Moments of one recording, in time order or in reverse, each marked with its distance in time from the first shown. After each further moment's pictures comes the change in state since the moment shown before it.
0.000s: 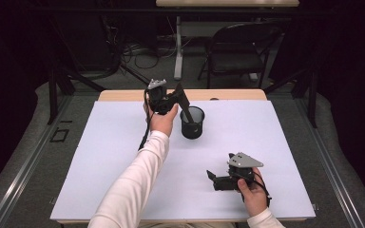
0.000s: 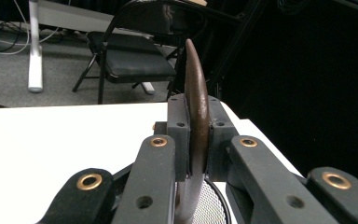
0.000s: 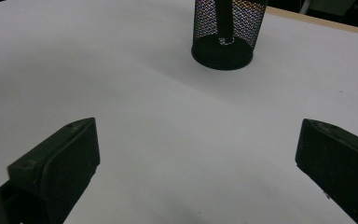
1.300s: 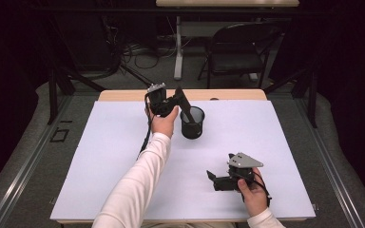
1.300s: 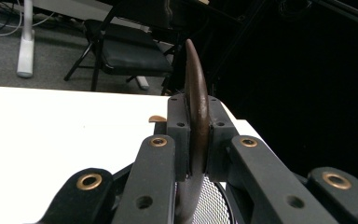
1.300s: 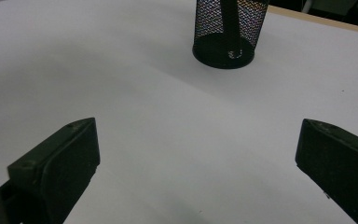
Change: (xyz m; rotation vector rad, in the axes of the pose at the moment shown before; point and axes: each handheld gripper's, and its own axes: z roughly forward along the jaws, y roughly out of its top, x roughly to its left) left arm 0.013 -0.013 0.011 -0.004 -0.020 -0.095; right arm 0.000 -0.001 0.000 0.006 0.004 0.000
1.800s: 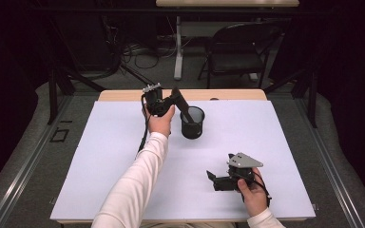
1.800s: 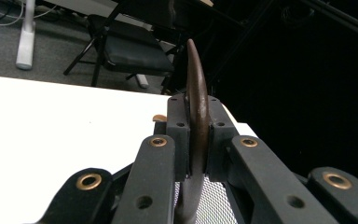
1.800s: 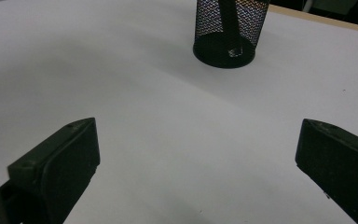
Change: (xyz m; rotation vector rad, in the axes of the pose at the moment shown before) left arm 0.015 0.000 -0.002 -0.003 0.005 -0.057; right arm 0.000 0.000 0.000 0.001 0.001 -0.004
